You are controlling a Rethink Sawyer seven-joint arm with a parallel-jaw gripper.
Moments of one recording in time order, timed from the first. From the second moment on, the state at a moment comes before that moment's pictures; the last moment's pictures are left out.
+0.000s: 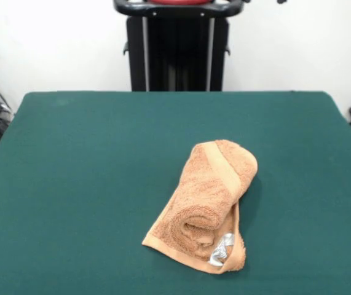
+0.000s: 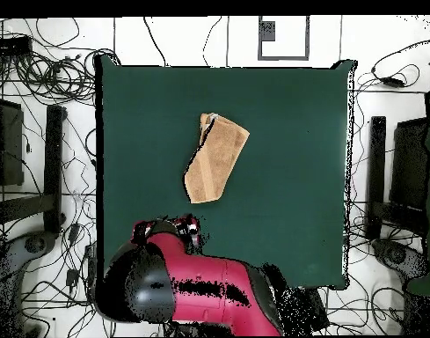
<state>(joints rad) 0.01 -1.18 -0.06 2.00 0.00 0.57 1.57</state>
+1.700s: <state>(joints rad) -0.01 -1.11 -0.09 1.98 0.00 0.38 1.57</state>
